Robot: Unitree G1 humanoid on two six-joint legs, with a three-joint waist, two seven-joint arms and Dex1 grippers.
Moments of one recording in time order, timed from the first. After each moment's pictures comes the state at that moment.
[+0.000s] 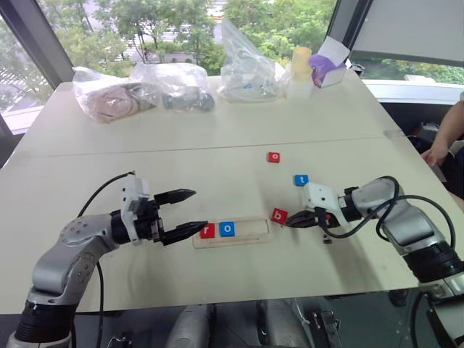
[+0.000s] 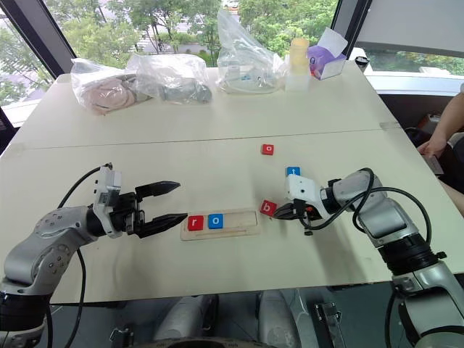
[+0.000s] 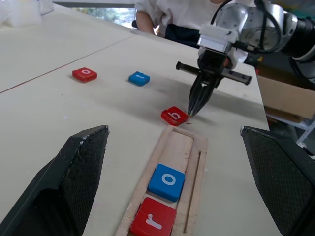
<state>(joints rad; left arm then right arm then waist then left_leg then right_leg) -0.07 0.64 0.12 -0.33 -0.69 0.43 -1.04 -0.45 -0.83 0.26 -0.02 0.14 0.32 1.32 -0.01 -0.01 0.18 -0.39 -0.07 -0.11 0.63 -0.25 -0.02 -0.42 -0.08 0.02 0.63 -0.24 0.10</state>
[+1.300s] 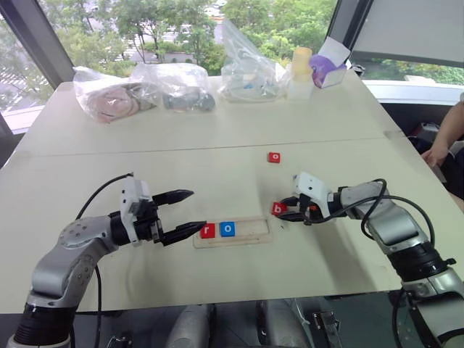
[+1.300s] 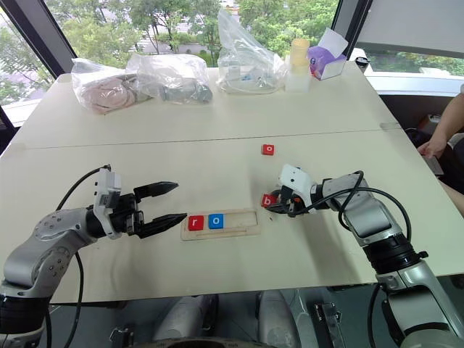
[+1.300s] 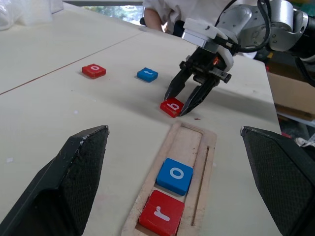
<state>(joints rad) -0.06 0.64 0.12 -0.33 -0.66 0.41 -1.02 -0.47 -0.75 0.25 0.01 0.12 0.49 1.12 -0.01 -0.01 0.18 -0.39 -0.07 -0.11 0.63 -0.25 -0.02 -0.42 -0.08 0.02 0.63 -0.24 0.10</state>
